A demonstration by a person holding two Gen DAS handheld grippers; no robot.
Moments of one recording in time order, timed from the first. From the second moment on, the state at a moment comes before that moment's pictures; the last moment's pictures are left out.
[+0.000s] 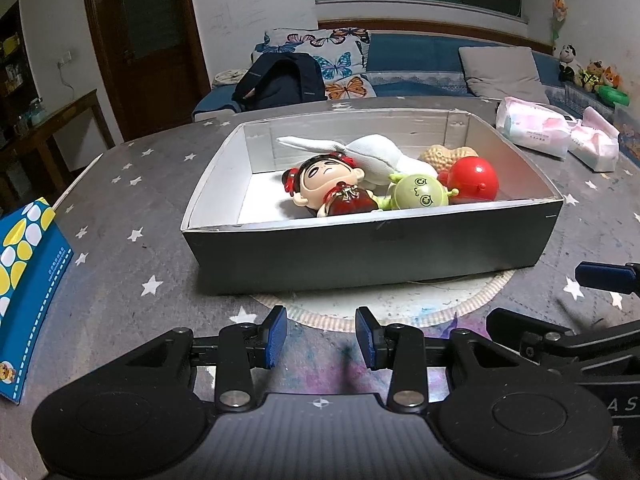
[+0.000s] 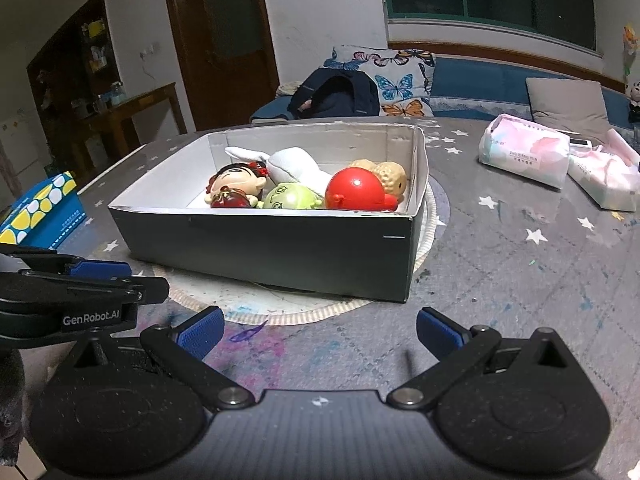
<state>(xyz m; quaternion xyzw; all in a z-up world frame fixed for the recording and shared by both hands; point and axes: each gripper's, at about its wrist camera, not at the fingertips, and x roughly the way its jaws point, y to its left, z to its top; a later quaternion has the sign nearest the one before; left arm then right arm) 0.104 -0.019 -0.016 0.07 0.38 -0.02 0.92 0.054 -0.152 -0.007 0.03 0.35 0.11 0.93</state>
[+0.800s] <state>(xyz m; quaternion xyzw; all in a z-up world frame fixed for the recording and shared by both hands) 0.129 -0.021 -0.022 0.08 0.38 -0.01 0.92 0.079 -0.151 -0.014 0.03 0.36 0.09 0.93</state>
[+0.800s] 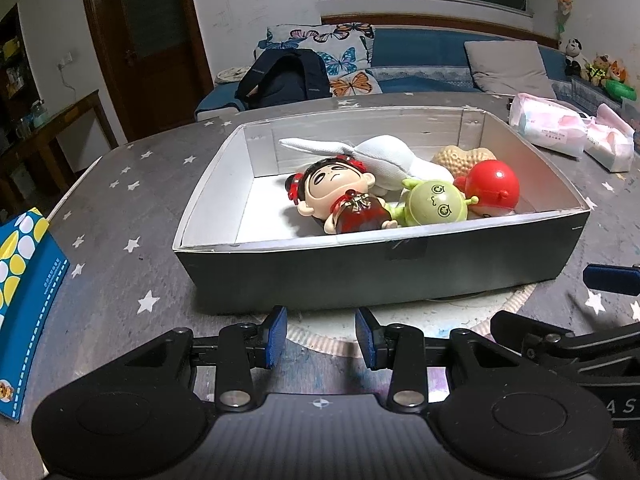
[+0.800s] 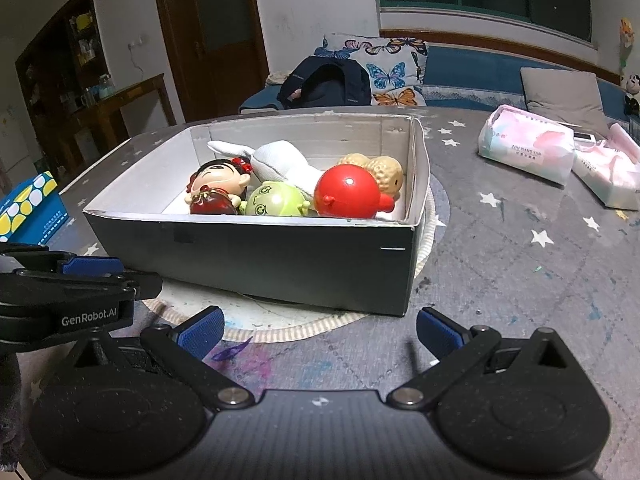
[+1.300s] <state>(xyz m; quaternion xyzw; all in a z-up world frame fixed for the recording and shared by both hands) 0.135 -0.020 -0.023 0.07 0.38 -0.01 0.92 0.087 -0.148 -0.016 0.03 0.37 0.10 0.92</state>
